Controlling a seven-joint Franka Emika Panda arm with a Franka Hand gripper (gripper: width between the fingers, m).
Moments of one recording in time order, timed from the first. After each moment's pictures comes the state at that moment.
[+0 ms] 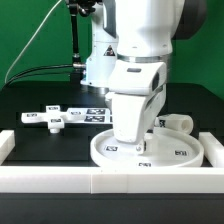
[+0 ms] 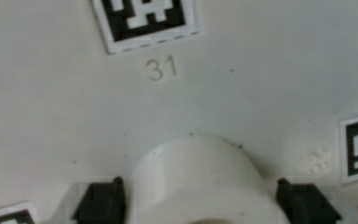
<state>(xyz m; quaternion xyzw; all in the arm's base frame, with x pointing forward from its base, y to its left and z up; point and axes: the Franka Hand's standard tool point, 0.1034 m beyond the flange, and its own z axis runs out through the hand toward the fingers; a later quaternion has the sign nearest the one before) 0.545 0.033 0.013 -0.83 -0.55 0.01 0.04</state>
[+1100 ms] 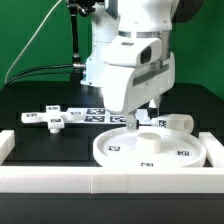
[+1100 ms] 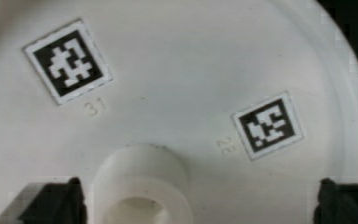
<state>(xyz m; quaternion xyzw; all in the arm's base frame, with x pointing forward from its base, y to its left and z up) 0.509 0.040 0.059 -0.91 -0.41 0.00 0.02</state>
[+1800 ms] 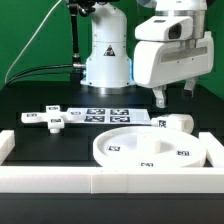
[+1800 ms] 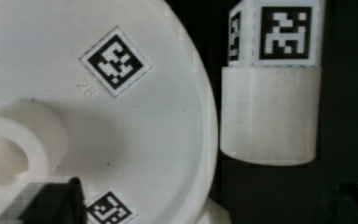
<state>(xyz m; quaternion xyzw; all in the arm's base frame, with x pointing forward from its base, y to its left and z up) 0.483 0.100 0.076 -0.94 -0.35 0.01 0.01</state>
